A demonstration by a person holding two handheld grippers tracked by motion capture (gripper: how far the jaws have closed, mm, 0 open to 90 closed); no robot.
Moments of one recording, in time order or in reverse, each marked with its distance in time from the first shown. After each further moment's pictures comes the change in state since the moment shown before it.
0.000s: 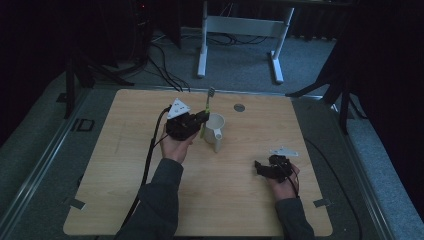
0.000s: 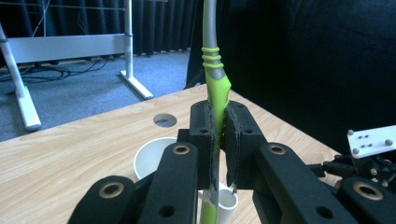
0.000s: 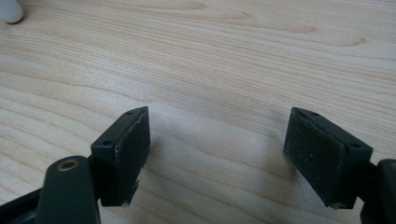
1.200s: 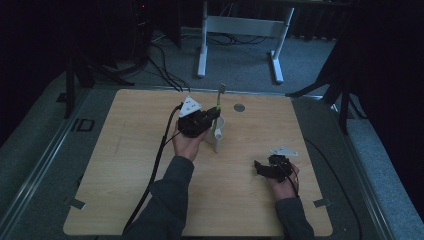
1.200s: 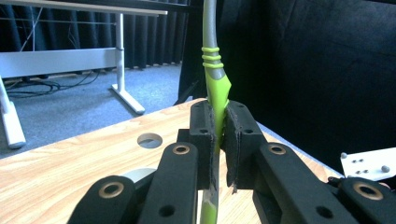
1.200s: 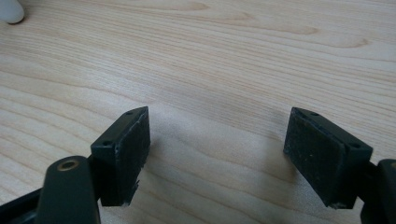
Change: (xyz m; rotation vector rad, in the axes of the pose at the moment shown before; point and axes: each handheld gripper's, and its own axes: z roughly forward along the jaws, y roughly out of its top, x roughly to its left) left arm -0.013 0.005 0.027 -0.051 -0.024 0.003; right arm 0.000 0.001 0.001 -0.001 0.004 -0.003
